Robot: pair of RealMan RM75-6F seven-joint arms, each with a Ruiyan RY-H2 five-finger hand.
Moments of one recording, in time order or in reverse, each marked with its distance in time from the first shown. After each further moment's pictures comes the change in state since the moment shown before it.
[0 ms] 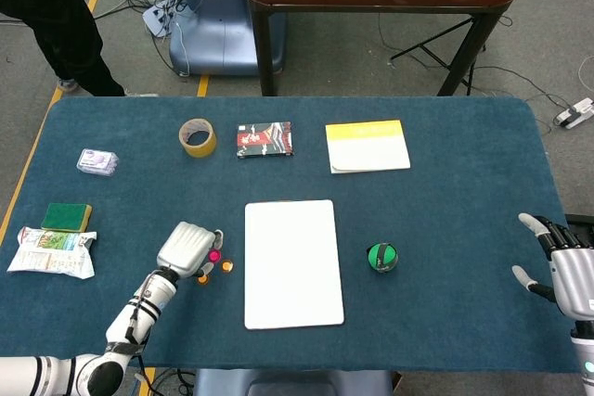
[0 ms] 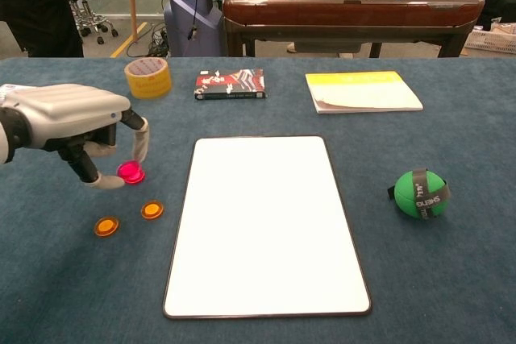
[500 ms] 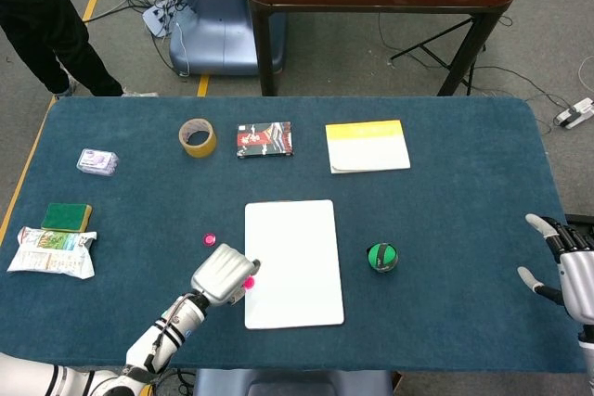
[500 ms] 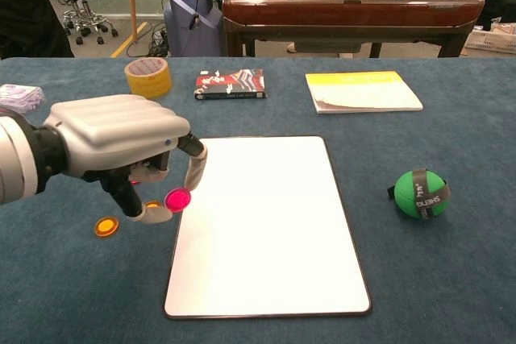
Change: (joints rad) left arm -0.061 -0.060 0.061 -0.131 0.080 0.028 0.146; right arm -0.015 0.012 -0.001 0.007 -0.010 0.027 0.035
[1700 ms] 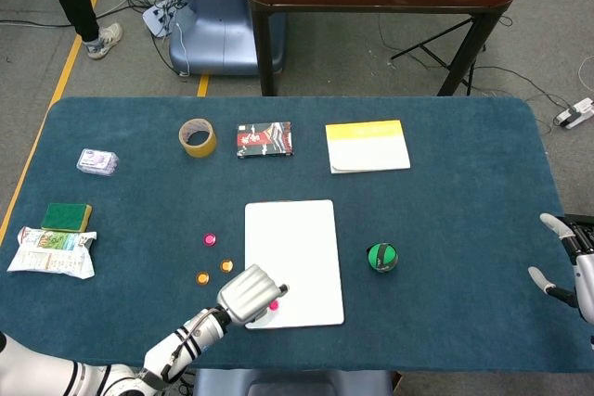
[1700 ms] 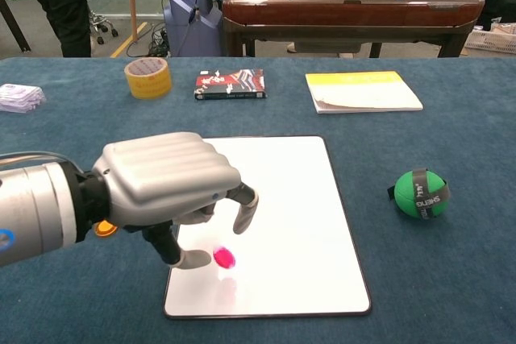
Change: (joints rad) left arm -0.032 -0.086 0.041 0.097 0.162 -0.104 -0.059; right arm -0.020 0.016 0.008 0.011 0.007 0.024 0.055
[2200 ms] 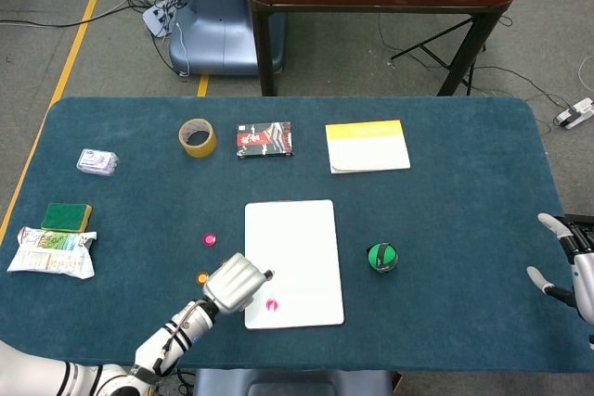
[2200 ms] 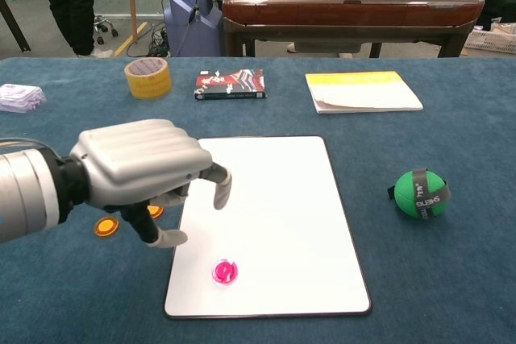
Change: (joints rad) left arm 0.027 0.032 0.001 0.022 -0.043 0.055 0.000; right arm 0.003 -0.001 0.001 -0.002 0.001 -0.009 -0.004
